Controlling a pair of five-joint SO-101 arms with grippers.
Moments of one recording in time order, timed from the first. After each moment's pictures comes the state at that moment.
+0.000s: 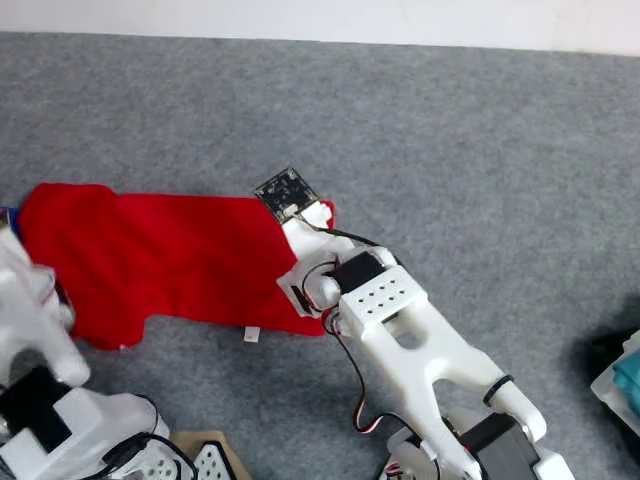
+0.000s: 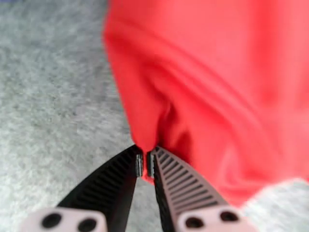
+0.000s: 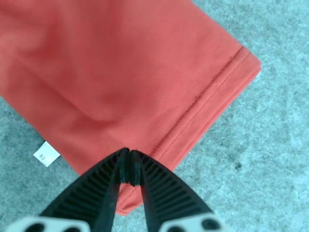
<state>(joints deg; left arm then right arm) -50.8 -4.2 33.3 69.1 -11.6 -37.9 -20.1 41.7 46.6 8.0</state>
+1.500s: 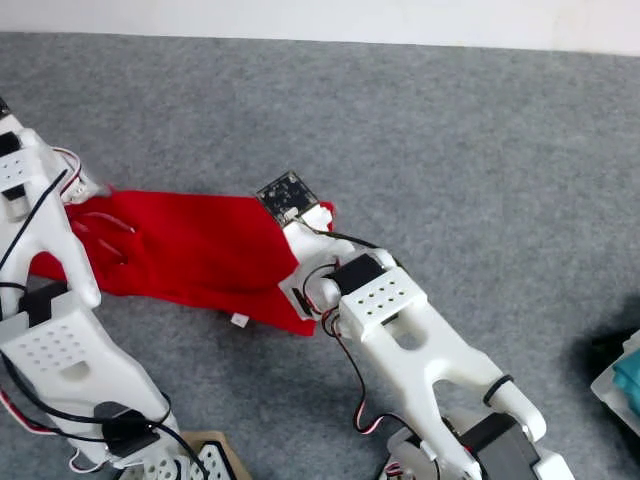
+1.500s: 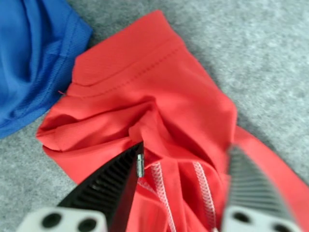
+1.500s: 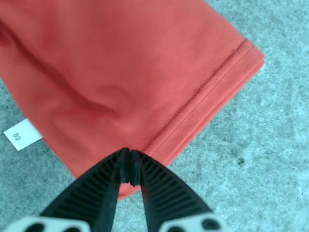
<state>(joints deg) -34.2 27.8 -19.0 75.8 15.2 -37.9 -20.1 42.8 46.6 8.0</state>
